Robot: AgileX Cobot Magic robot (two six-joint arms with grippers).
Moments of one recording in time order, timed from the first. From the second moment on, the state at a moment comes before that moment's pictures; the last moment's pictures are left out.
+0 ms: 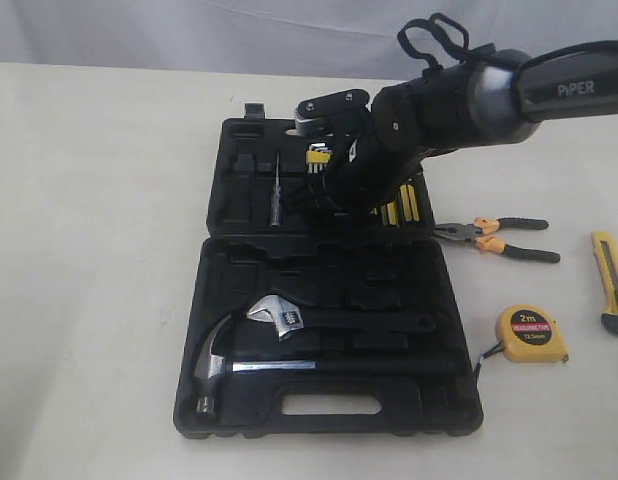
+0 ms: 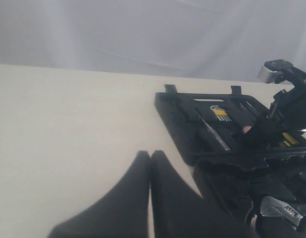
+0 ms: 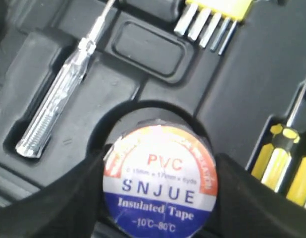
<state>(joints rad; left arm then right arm) -0.30 0.00 0.00 -0.01 0.28 -0.18 0.42 2.08 -1.30 0.02 0.39 0.06</state>
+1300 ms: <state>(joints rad) -0.30 0.00 0.00 -0.01 0.28 -0.18 0.42 1.91 -1.30 0.01 0.49 0.01</state>
